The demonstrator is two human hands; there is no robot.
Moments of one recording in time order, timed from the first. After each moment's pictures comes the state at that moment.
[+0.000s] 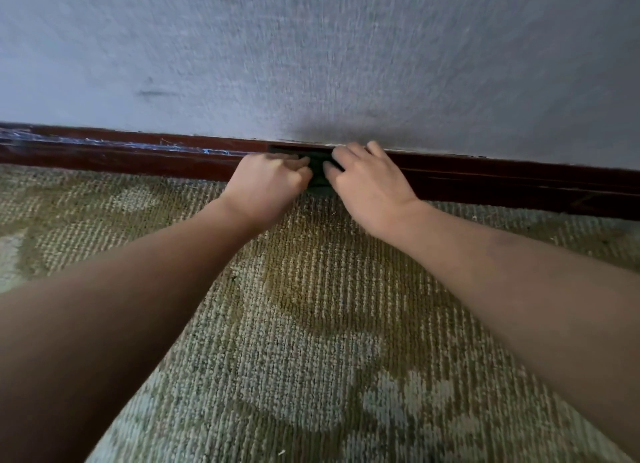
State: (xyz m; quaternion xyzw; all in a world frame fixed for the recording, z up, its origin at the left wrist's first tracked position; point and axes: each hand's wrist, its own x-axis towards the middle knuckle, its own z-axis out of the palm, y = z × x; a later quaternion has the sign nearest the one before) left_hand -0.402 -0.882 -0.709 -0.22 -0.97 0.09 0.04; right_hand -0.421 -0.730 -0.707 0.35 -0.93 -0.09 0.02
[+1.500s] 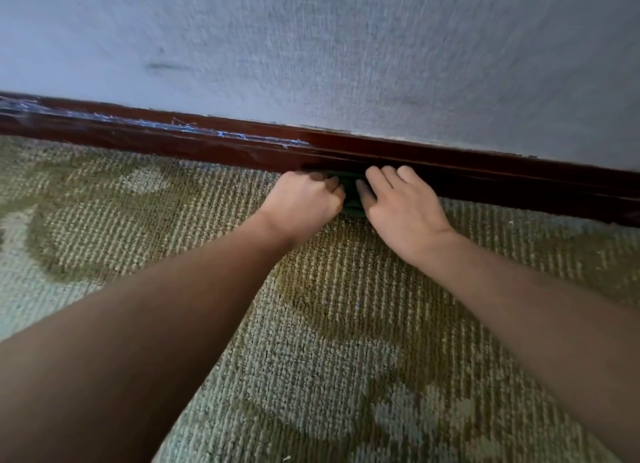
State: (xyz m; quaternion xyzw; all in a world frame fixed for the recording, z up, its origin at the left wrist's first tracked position) left_hand -0.398 -0.868 -0.740 -0.26 -0.96 0.07 -0.01; right_hand -0.413 -0.712 -0.764 0.38 -0.88 -0.23 0.16
